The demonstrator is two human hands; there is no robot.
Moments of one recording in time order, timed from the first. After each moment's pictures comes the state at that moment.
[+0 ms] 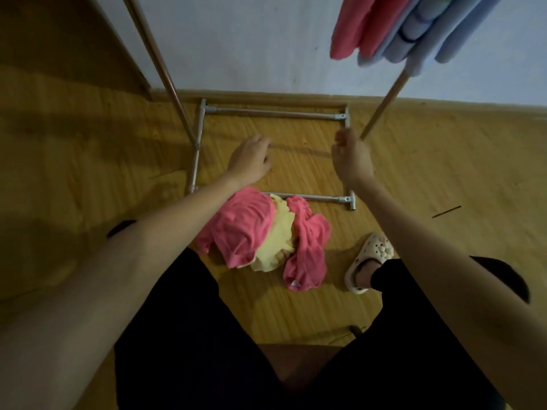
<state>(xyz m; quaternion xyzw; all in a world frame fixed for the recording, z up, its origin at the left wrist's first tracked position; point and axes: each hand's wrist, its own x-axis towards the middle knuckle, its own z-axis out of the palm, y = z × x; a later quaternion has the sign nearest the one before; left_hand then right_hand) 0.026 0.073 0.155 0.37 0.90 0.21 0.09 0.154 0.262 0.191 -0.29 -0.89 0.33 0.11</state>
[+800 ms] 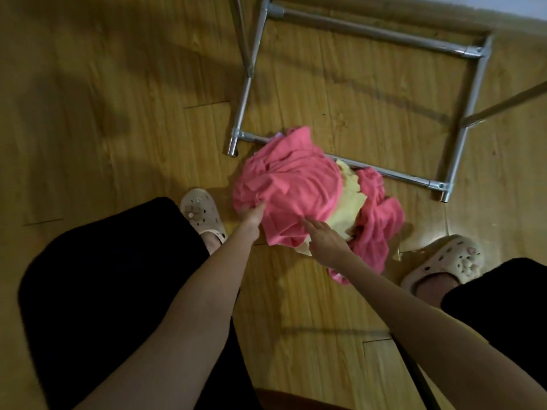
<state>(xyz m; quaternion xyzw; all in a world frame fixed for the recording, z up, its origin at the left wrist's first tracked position) 0.077 -0.062 -0.089 -0.42 0.68 0.48 0.35 0.179 0.096 -0.063 -0.01 -0.90 0.25 -0.36</state>
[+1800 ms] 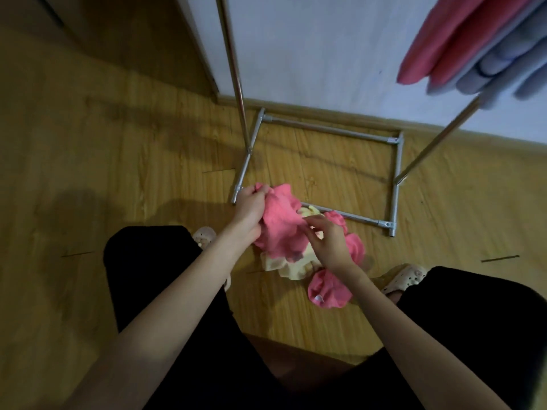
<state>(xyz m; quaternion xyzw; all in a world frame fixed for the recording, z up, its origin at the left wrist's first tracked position) 0.111 -0.015 0.210 -0.25 0.65 0.68 0.23 0.214 0.124 0.139 -0.09 -0.88 0.47 0.03</state>
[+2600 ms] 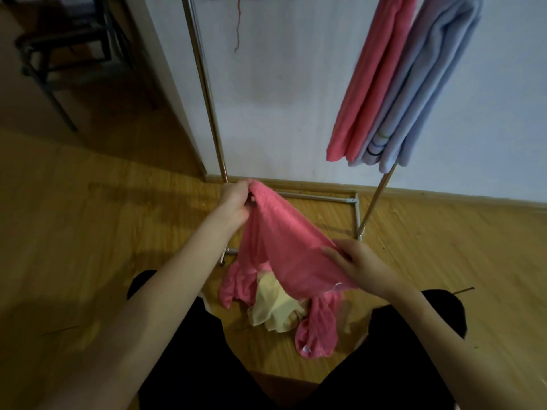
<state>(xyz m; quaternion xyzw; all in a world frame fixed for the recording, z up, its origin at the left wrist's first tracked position) 0.101 0.014 0.383 -0.21 0.57 0.78 0.18 0.291 0.184 0.347 0.01 -0.90 0.45 0.02</state>
